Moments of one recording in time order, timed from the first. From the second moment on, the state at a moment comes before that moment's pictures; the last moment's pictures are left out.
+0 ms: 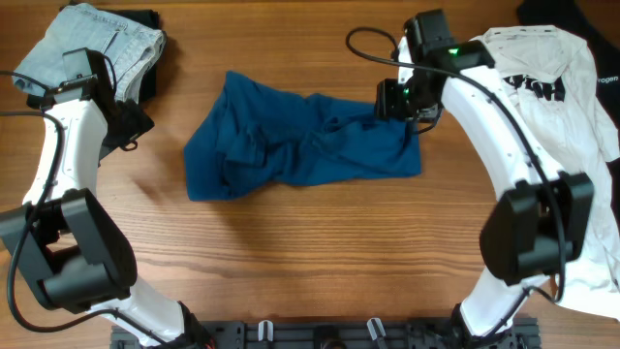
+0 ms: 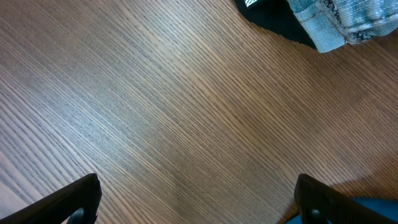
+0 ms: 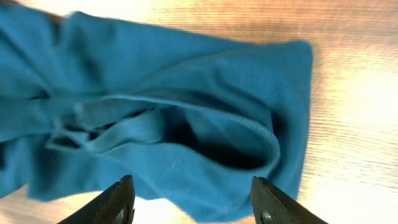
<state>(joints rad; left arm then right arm) 0.27 1.84 1.40 -0.89 -0.23 -0.45 0.23 1.94 1.64 -1.03 -0.14 0.23</state>
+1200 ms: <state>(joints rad) 0.27 1.84 1.40 -0.89 -0.23 -0.45 0.23 2.09 1.65 -1.09 -0.10 0.35</state>
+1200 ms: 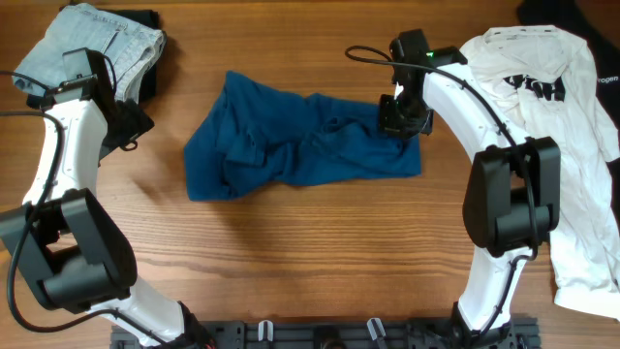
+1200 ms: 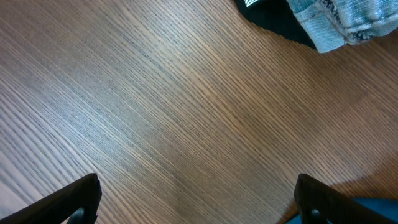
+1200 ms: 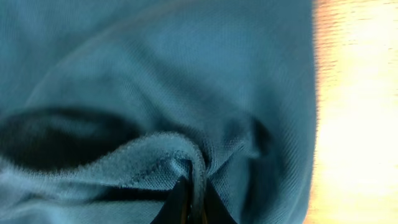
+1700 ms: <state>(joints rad) 0.27 1.84 1.40 -0.89 -0.23 -0.45 0.45 2.04 1.68 -1.06 -0.22 0.21</state>
